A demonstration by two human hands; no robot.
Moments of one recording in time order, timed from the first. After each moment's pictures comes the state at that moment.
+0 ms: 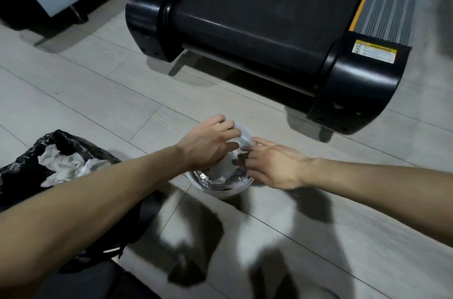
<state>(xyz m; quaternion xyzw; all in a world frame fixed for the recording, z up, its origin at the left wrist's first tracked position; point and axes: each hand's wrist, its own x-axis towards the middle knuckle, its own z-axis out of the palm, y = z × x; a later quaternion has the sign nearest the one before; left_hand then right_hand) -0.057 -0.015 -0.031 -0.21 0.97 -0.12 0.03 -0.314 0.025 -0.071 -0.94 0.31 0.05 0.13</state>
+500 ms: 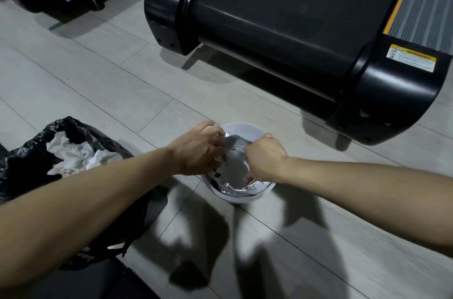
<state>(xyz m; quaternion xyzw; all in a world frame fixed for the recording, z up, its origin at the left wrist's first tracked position) 0.009 -0.017 -0.078 -0.27 0.96 -0.03 -0.02 -0.225 0.000 -0.066 -0.85 0.47 0.24 0.03</state>
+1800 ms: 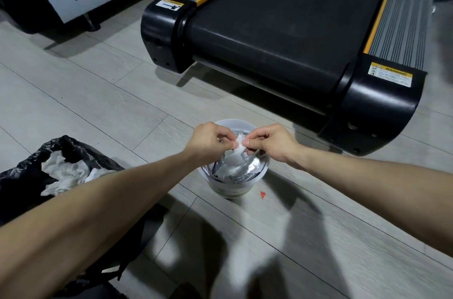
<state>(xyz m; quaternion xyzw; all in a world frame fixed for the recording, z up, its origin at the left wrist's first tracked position) -0.042 -0.039 -0.047 -0.57 0.72 0.34 -0.23 -0.265 -0.032 -0.027 -0.55 0.59 -0.23 0.55</state>
